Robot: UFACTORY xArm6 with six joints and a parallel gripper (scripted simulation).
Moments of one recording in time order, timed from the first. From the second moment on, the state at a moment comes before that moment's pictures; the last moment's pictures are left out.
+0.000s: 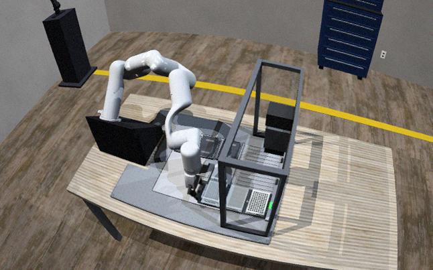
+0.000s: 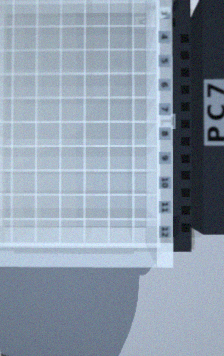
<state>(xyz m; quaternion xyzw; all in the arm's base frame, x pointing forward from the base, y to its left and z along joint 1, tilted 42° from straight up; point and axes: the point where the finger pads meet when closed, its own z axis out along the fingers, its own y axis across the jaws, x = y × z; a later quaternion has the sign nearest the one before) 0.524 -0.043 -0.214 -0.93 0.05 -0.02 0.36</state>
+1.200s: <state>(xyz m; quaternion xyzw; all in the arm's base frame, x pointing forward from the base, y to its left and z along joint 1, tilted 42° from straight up) 0.516 -0.048 -0.207 -0.93 0.05 -0.02 0.36</state>
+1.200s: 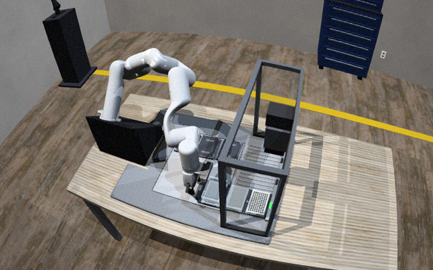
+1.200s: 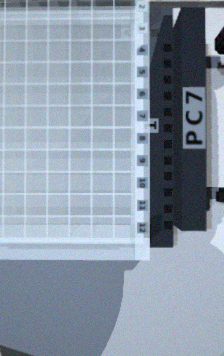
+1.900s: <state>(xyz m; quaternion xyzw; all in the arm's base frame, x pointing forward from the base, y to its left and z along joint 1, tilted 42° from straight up) 0.513 -0.069 -0.183 -0.93 0.05 -0.02 0.36</state>
